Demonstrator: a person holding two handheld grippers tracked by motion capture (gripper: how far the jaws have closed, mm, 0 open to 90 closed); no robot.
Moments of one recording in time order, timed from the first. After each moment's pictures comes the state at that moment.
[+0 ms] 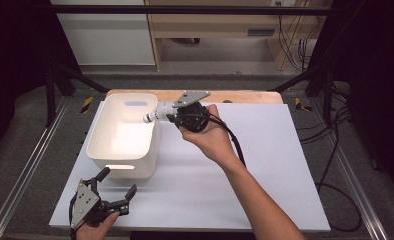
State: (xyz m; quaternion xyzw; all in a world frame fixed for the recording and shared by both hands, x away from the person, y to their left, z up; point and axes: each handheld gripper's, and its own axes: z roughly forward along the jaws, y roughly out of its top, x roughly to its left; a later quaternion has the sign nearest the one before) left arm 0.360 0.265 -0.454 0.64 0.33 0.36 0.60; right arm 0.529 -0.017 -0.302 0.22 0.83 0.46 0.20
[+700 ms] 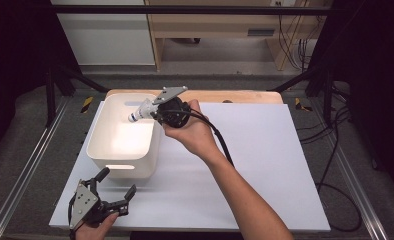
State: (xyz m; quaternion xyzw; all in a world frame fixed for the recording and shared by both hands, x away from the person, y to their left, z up) left arm 0.359 0.266 -0.453 0.63 0.33 0.36 0.60; right arm 0.540 0.026 -0.297 0.20 0.85 0.45 0.20
